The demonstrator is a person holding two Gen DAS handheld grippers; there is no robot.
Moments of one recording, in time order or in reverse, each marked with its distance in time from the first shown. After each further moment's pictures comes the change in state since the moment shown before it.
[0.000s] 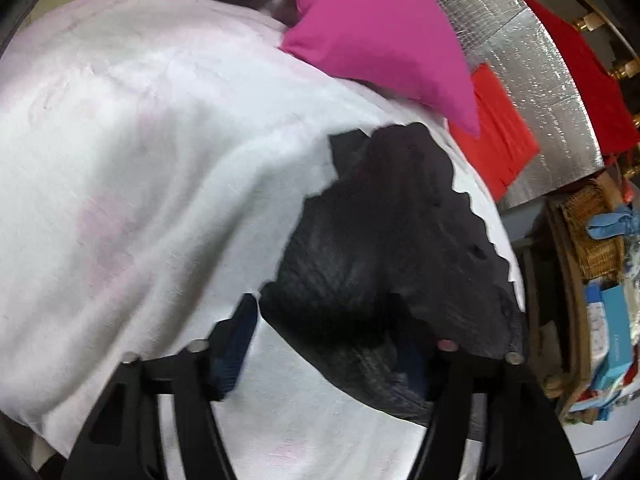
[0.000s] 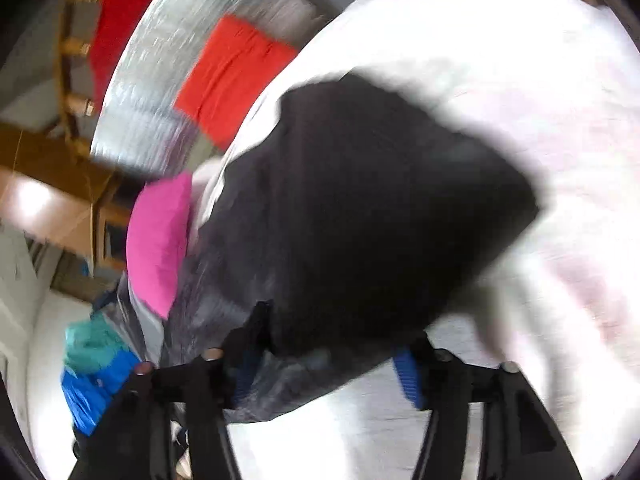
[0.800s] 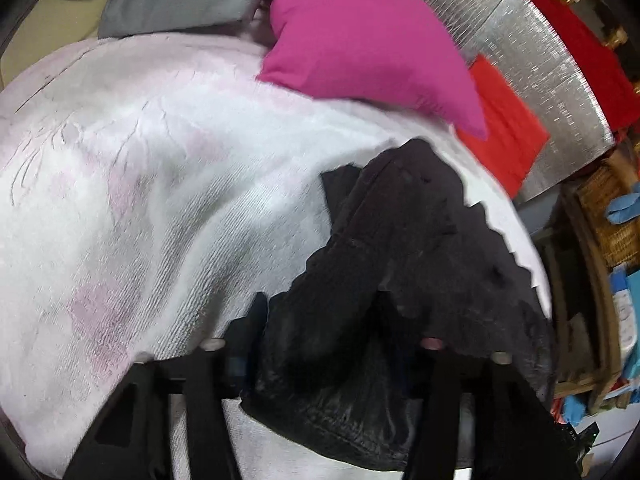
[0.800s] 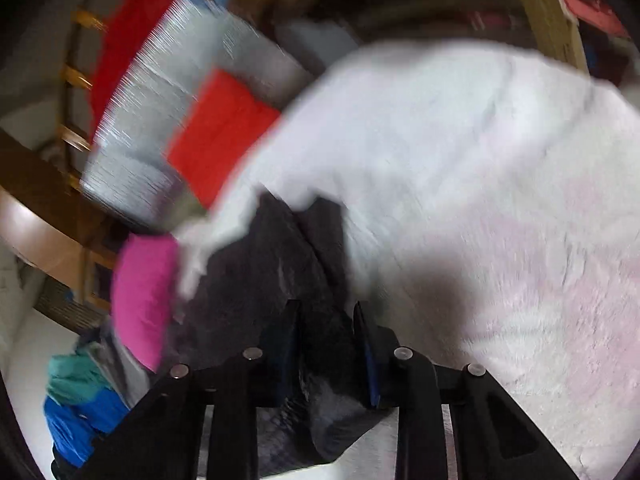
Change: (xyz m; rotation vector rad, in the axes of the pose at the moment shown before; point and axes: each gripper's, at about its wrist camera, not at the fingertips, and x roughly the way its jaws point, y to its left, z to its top) left arm 0.019 -0.020 0.032 0.106 -0.030 0.085; right arm -0.001 -0.006 0.052 -0.072 -0.082 -0.135
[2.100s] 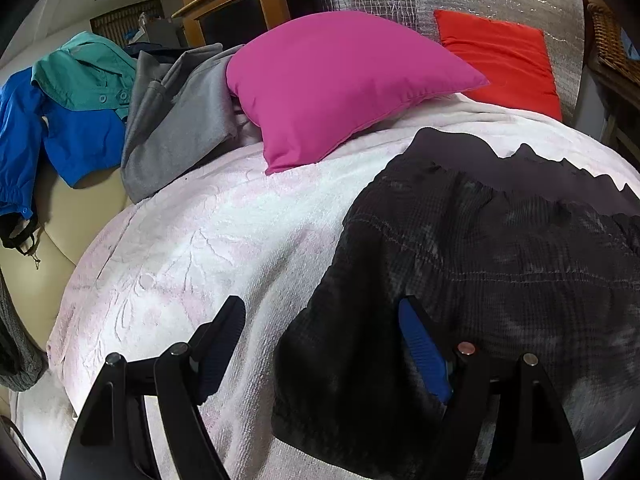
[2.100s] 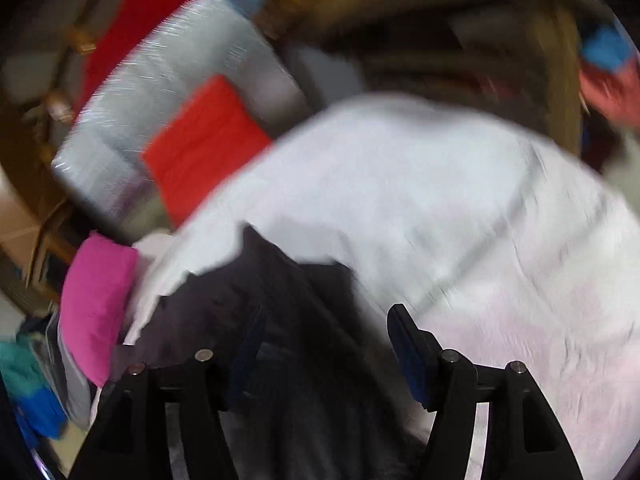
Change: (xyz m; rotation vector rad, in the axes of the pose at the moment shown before) left arm -0.009 -0.062 -0.026 0.480 -0.241 0.451; right arm -0.029 0.065 0.018 -0.261 -0.267 -0.095
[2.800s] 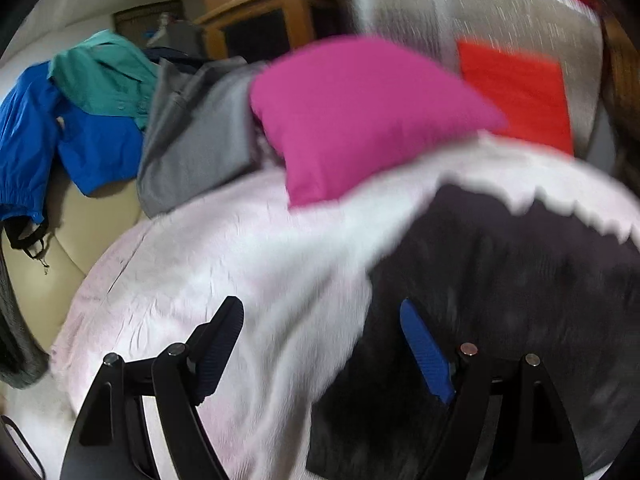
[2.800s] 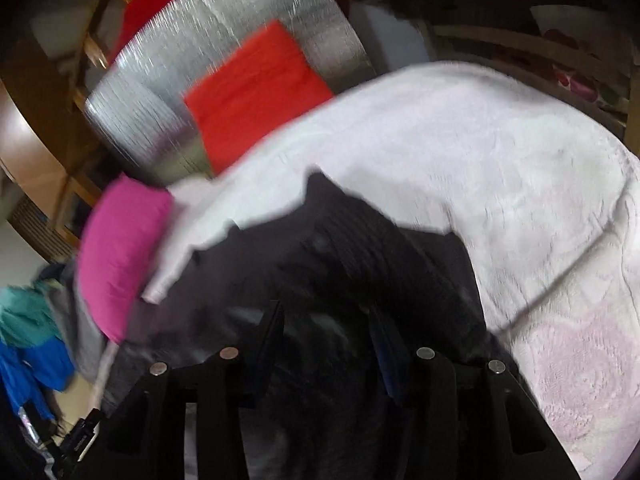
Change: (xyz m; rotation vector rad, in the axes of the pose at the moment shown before) left arm -0.015 0.029 0.039 -0.108 -0.082 -0.009; right arm 0.054 0.034 -0.002 -0.028 0.158 0.116
